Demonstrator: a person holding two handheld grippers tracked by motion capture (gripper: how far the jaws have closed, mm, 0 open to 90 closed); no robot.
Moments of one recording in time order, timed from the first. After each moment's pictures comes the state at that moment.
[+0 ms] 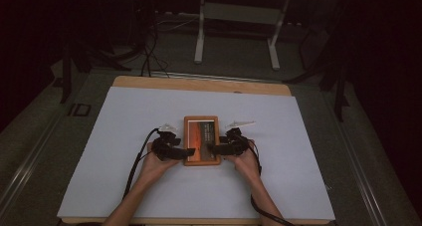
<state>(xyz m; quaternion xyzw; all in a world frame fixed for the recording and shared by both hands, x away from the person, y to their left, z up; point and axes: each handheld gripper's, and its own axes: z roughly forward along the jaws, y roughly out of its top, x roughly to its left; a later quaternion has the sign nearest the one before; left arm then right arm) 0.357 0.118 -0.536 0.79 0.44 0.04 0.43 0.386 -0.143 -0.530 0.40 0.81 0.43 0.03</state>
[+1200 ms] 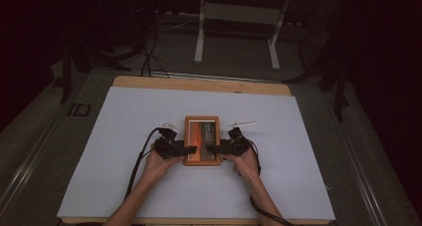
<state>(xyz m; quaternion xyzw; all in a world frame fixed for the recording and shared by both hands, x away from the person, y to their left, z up) 0.364 0.117 -0.538 0.77 0.46 -0.01 0.45 0.392 -0.148 -0.538 0.42 0.79 0.44 -0.05</state>
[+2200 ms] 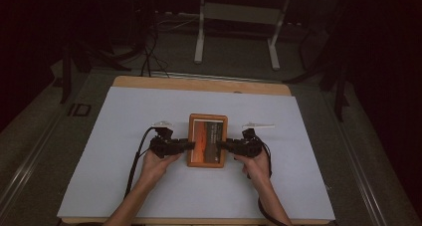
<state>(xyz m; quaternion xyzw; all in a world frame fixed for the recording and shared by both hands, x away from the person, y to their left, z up) 0.348 0.121 -0.513 0.75 0.45 -0.02 0.49 0.369 -0.181 -0.512 0.42 0.75 0.51 -0.04</state>
